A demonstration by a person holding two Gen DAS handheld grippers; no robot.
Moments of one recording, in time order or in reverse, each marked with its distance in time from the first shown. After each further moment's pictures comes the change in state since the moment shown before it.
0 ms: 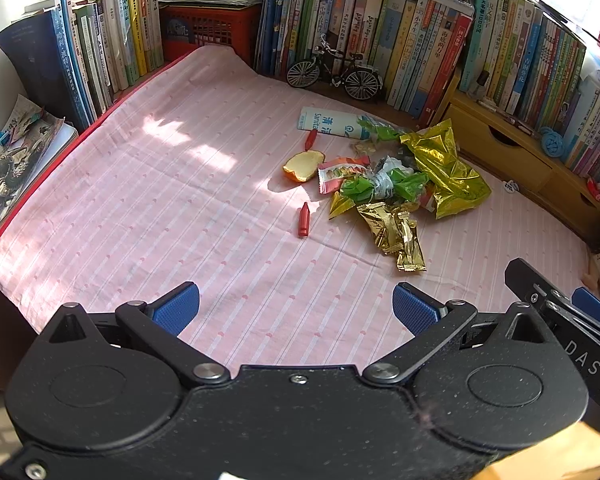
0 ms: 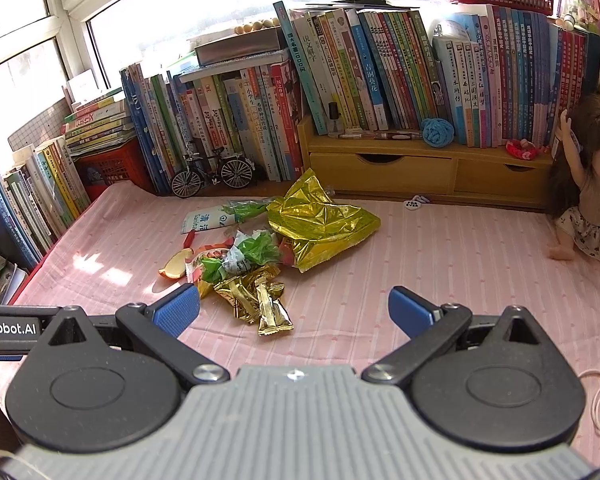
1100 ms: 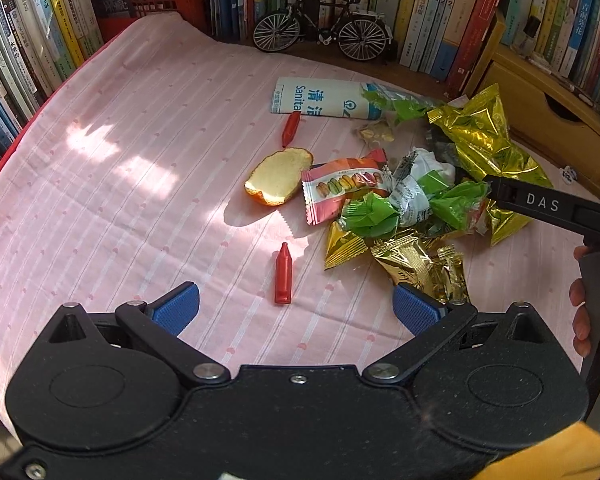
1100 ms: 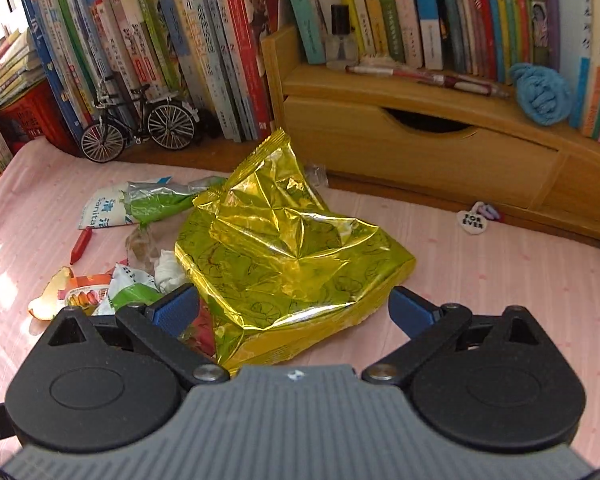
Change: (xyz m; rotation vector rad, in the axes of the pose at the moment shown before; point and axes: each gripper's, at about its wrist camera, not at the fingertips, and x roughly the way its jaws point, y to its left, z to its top) left arm 0.164 -0.031 0.067 0.077 0.122 0.033; right arm 0.244 -0.031 0.049 -0.083 0.211 -0.002
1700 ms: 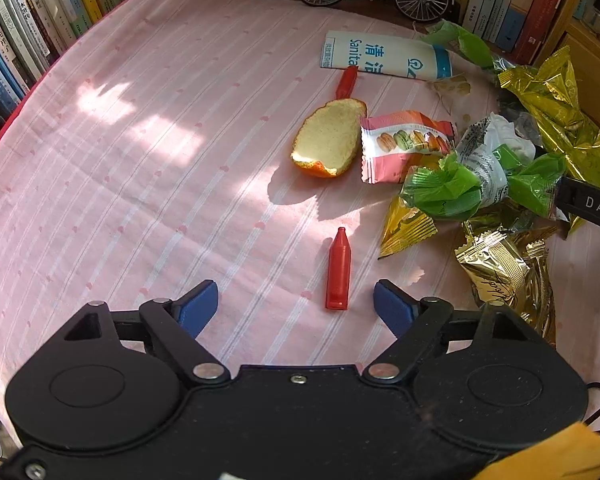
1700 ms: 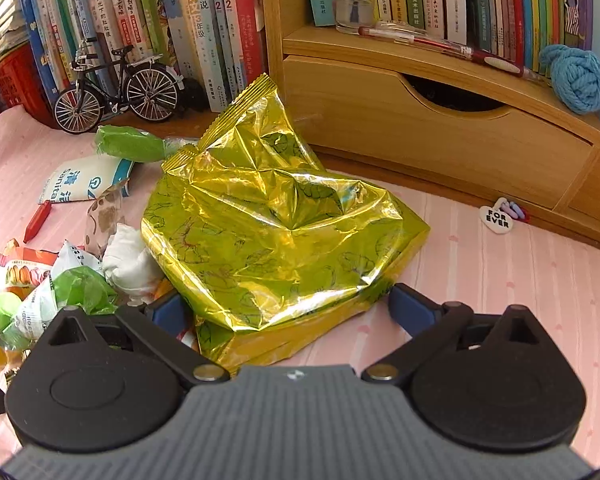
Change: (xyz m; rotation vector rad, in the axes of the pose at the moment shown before) left arm 0.058 0.019 -0.002 -0.054 0.076 0.095; right arm 0.038 0.004 -0.009 -0.066 -0.008 -0.046
